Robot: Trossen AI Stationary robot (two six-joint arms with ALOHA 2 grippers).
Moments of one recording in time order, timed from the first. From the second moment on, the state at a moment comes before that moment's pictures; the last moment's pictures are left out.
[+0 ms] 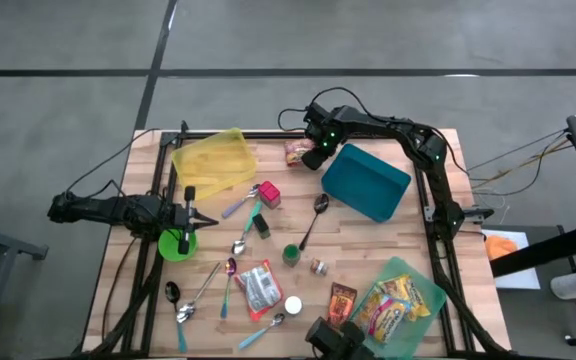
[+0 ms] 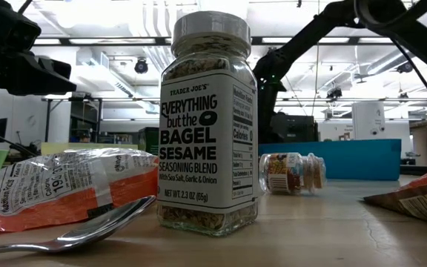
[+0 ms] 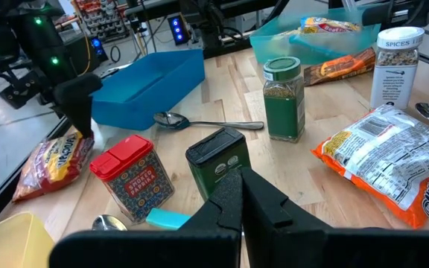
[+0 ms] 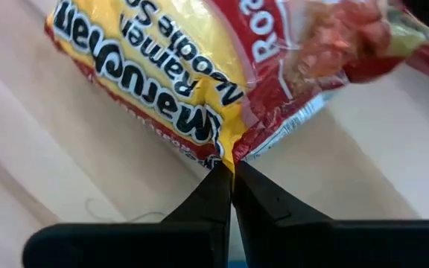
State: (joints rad) left arm -0.15 0.02 0.11 -0.36 -0.14 0.20; right arm -0.64 2.16 1.67 -0.86 -0.18 0.16
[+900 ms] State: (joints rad) left arm -0.15 0.02 0.11 -0.36 -0.14 0.20; right arm -0.51 2.05 1.66 -0.80 -0.18 0.00
